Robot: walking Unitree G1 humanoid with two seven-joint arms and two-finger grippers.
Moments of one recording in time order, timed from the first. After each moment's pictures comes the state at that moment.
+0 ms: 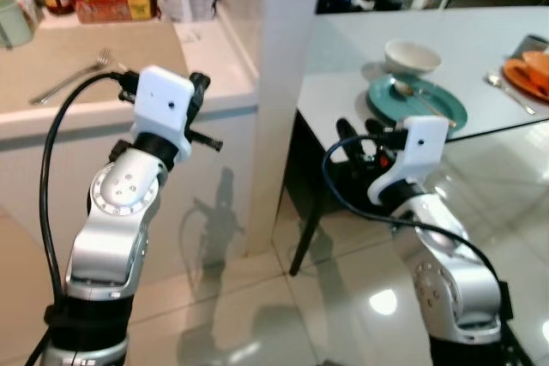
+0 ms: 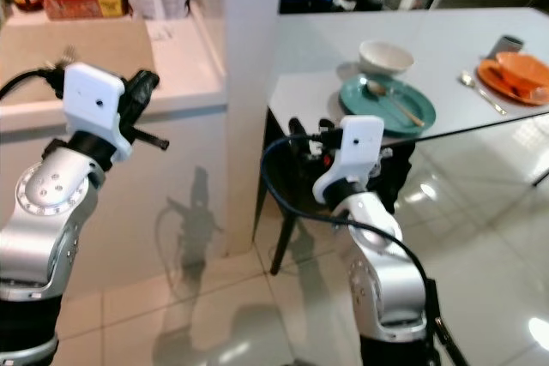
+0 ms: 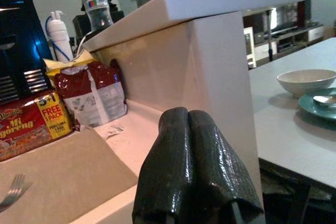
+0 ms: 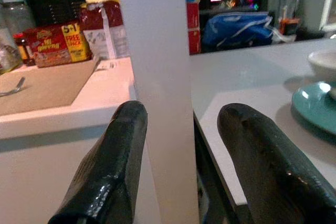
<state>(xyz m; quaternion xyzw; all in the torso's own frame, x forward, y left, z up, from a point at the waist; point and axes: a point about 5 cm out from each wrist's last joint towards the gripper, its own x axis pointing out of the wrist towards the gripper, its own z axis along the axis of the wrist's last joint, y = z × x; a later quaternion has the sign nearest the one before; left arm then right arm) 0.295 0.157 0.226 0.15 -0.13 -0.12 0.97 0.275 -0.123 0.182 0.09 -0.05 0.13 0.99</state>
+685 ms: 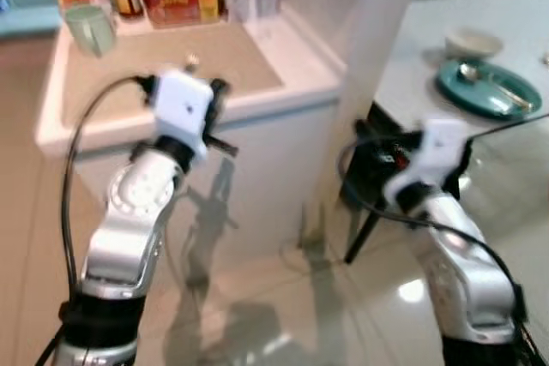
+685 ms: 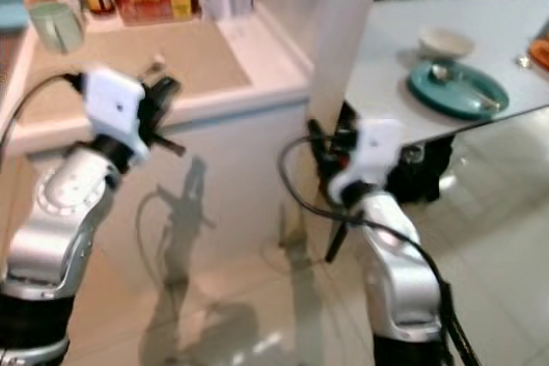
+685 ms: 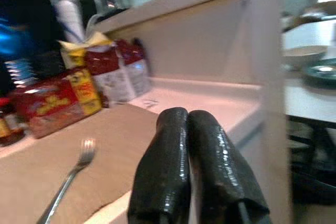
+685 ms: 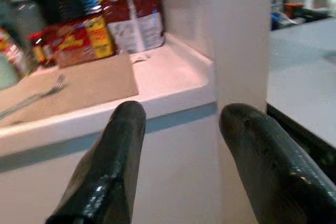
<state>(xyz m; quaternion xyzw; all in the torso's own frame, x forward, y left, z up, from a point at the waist) 0.296 0.139 0.220 0.12 -0.11 -0.17 0.97 0.274 -0.146 0.171 0.10 -0.04 0.10 0.99</state>
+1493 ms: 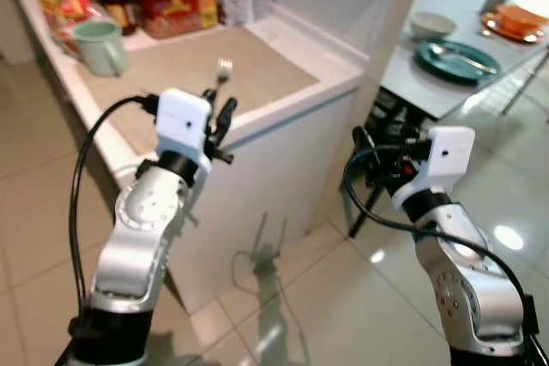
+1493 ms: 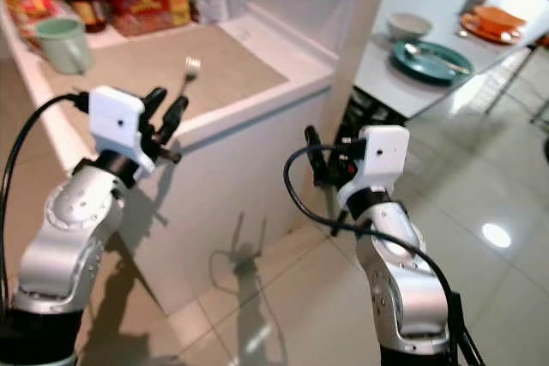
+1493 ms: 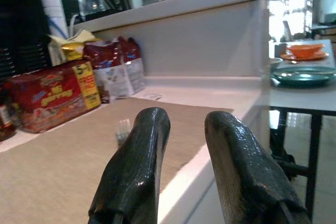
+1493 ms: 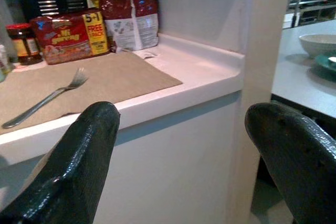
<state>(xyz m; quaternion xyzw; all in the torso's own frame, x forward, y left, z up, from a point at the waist) 0.289 0.129 0.201 0.09 -0.11 -0.17 0.98 0.267 -0.149 0.169 0.06 -0.03 0.09 0.99</state>
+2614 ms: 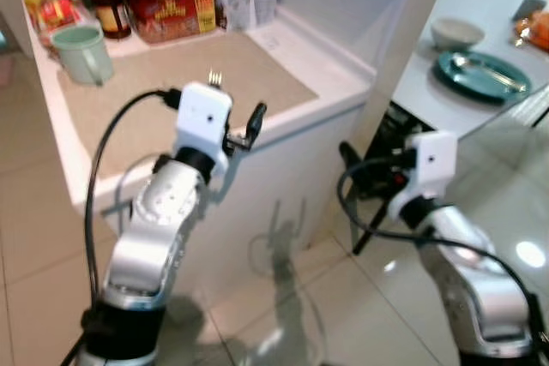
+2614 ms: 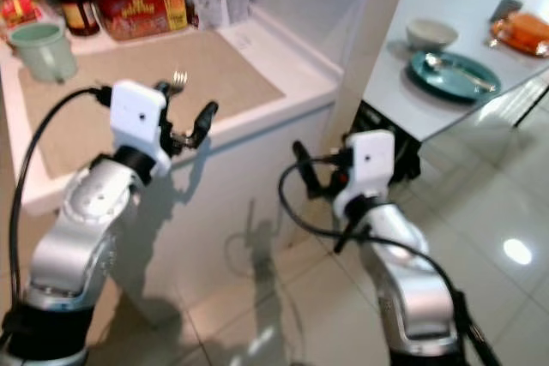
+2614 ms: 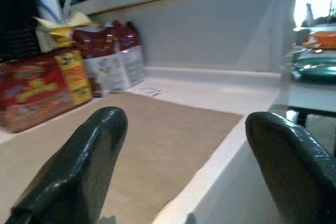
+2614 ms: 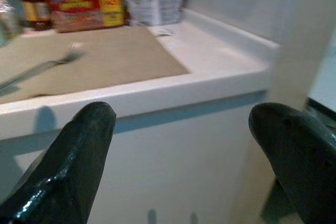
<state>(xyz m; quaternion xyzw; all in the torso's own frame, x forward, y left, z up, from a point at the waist) 0.291 0.124 0.207 0.10 -0.09 -0.15 0.98 0.264 -0.140 0.161 0.03 0.00 0.17 0.99</state>
